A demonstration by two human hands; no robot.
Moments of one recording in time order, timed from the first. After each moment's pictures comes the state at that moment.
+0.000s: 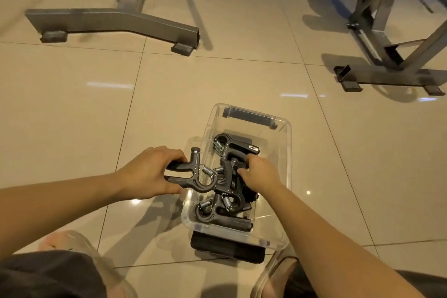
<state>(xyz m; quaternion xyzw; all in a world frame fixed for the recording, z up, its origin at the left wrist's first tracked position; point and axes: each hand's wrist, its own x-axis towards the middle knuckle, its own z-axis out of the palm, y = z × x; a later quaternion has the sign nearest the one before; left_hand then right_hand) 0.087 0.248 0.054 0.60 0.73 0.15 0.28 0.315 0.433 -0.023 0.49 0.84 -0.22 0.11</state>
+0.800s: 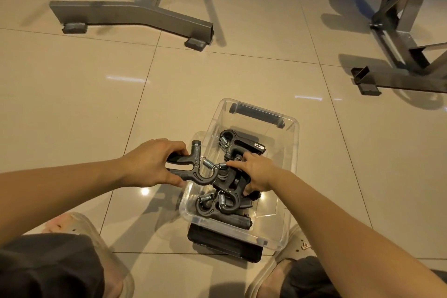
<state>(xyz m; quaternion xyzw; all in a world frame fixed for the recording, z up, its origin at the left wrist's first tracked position) 0.093 0.249 0.056 0.56 0.76 0.11 0.31 0.315 0.461 -0.030 0.16 0.93 -0.09 0.31</state>
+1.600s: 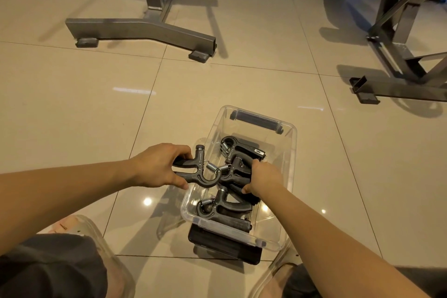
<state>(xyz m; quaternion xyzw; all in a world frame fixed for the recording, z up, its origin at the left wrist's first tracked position) 0.101 0.253 0.057 0.56 0.76 0.10 0.31 0.322 0.435 -0.027 0.44 0.86 -0.11 0.23</state>
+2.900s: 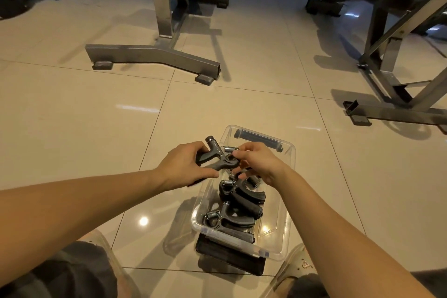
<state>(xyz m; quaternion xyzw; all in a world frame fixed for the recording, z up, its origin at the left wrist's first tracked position) 0.127 0.270 0.091 0.47 0.81 0.25 0.25 0.281 0.428 0.097 0.43 0.63 -0.65 -0.01</state>
